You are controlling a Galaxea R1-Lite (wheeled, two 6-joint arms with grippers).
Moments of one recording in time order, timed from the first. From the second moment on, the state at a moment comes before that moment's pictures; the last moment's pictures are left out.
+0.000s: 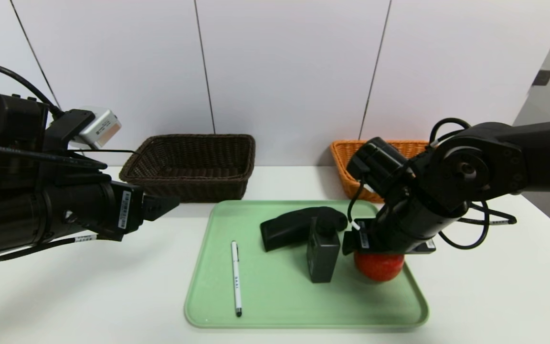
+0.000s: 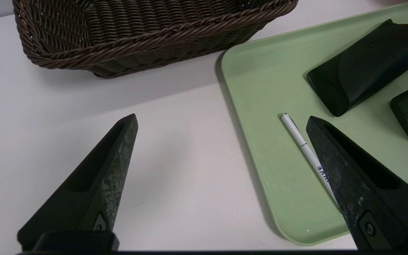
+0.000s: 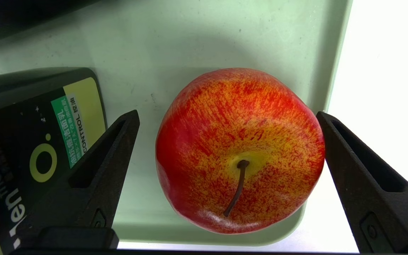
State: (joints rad) left arm -0.43 1.33 -0.91 0.04 0.13 -0.07; right arm 0.60 1.91 -1.41 0.71 -0.19 0.52
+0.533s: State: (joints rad) left arm -0.43 1.33 -0.91 0.05 0.13 -0.07; right arm 0.60 1.91 -1.39 0.71 -0.19 0.54
